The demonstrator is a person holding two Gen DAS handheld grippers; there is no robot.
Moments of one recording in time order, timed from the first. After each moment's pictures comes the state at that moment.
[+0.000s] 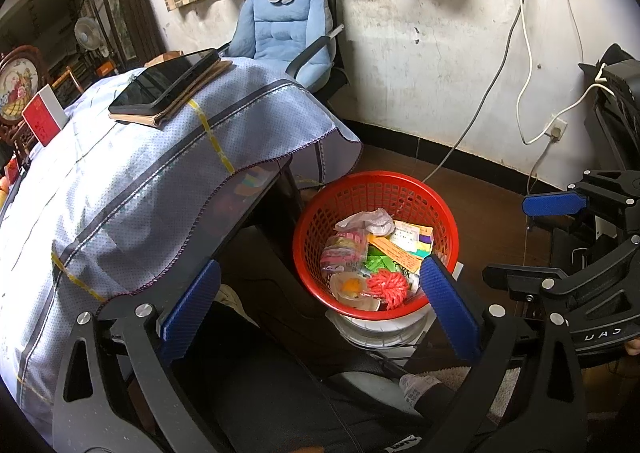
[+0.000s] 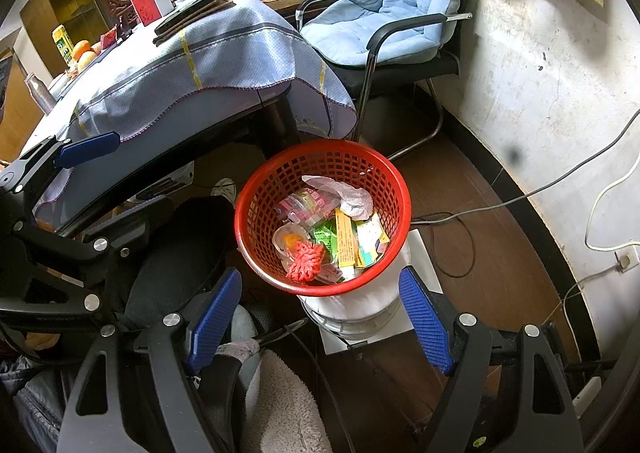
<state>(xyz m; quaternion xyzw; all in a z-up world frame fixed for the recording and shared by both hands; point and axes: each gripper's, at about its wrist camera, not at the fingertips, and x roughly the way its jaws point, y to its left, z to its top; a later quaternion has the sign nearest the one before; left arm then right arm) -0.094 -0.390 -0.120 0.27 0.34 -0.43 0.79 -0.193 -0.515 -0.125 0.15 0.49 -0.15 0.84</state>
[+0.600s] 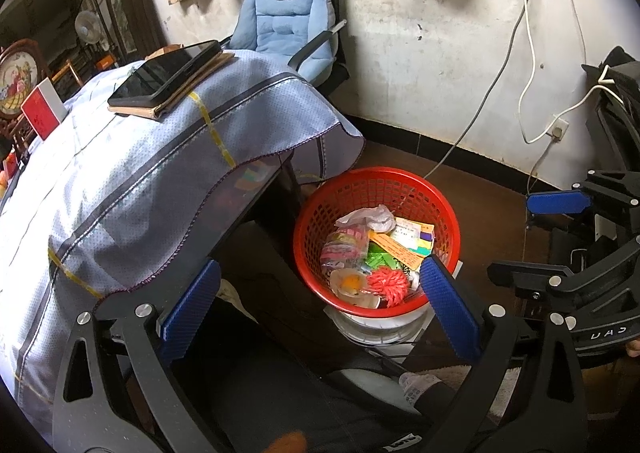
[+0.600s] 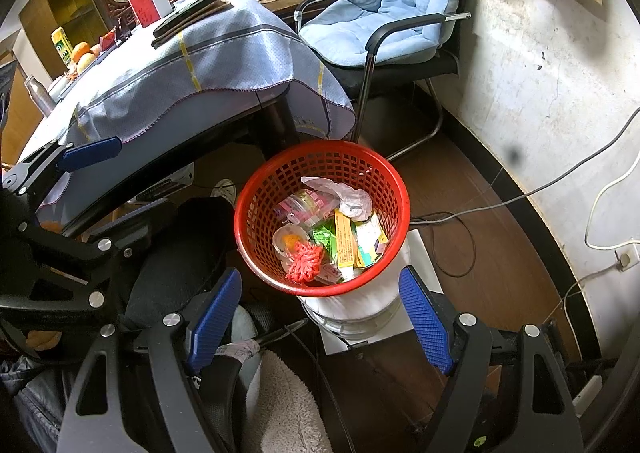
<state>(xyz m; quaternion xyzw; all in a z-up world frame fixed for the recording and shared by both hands) -0.090 -0.388 -0.120 0.27 0.35 -0.43 0.79 -0.193 -0.516 -0.125 0.15 0.49 -0.15 0.84</state>
